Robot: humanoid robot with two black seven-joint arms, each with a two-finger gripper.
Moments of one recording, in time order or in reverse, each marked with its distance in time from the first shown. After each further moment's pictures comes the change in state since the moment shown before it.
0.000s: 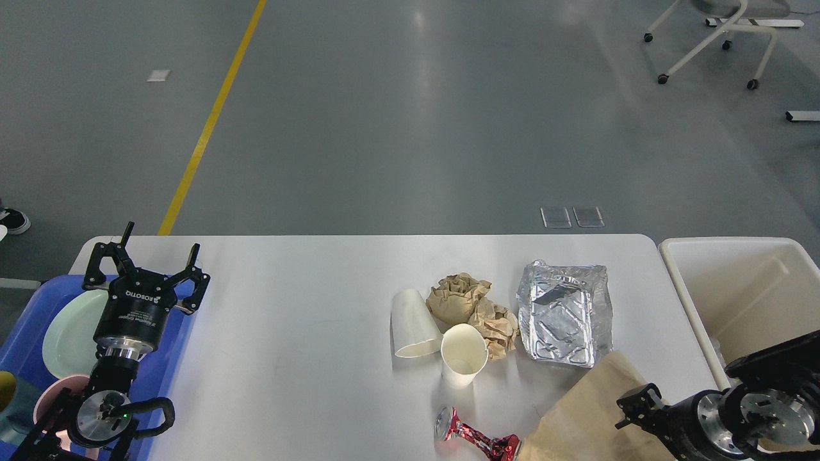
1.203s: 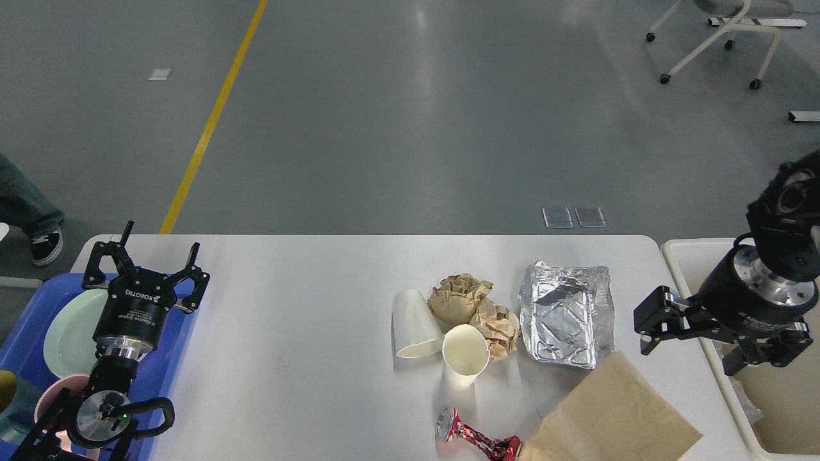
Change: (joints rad) left arm 0.000 0.000 0.000 0.000 0.000 0.000 -0.002; right arm 0.754 0.061 -0.282 0.111 -0.311 0.562 -0.156
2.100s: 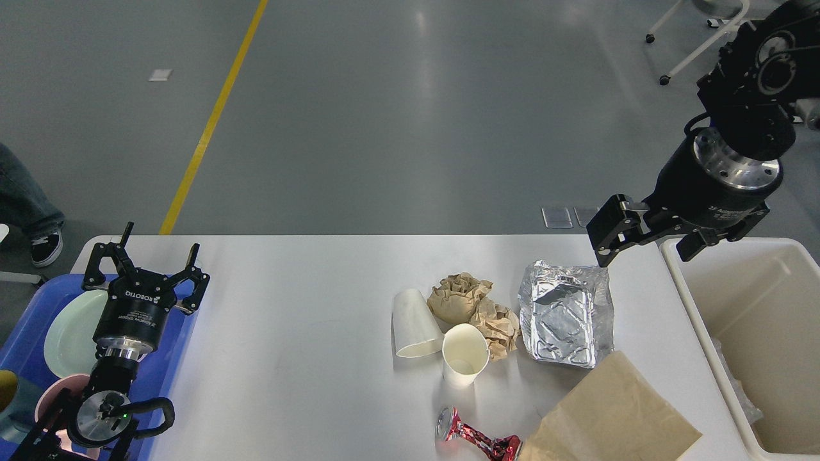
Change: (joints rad) left arm 0.000 0.000 0.000 0.000 0.000 0.000 0.000; right arm 0.292 0.193 0.121 -0.103 -0.158 0.241 0.070
